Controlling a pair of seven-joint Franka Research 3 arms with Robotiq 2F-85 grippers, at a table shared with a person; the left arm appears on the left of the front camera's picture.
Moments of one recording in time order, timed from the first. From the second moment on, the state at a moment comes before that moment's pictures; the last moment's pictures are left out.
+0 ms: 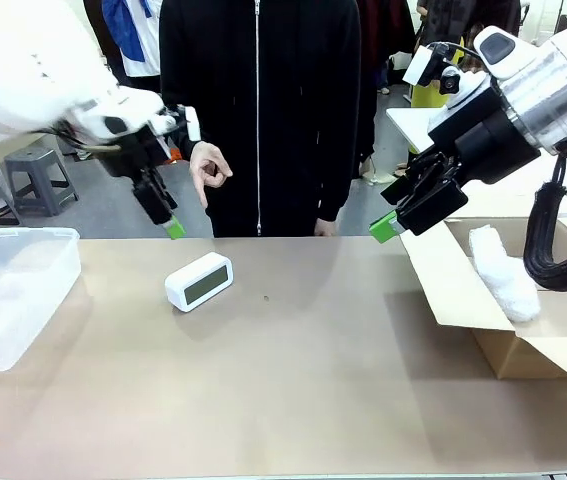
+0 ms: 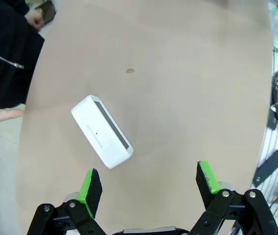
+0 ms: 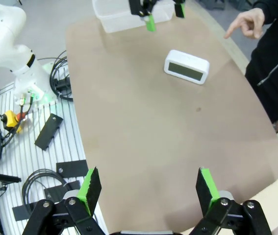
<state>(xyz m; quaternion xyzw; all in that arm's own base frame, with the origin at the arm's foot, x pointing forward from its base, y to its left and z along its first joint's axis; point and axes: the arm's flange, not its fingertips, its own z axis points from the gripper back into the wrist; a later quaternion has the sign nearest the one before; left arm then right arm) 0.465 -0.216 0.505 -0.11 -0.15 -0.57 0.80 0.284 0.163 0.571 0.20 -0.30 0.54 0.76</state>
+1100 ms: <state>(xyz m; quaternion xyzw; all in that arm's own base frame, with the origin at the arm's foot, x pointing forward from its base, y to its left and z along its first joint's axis) 0.512 -0.223 0.432 -0.11 -0.11 -0.49 0.86 0.284 0.162 0.571 0.20 -0.30 0.54 0.76</state>
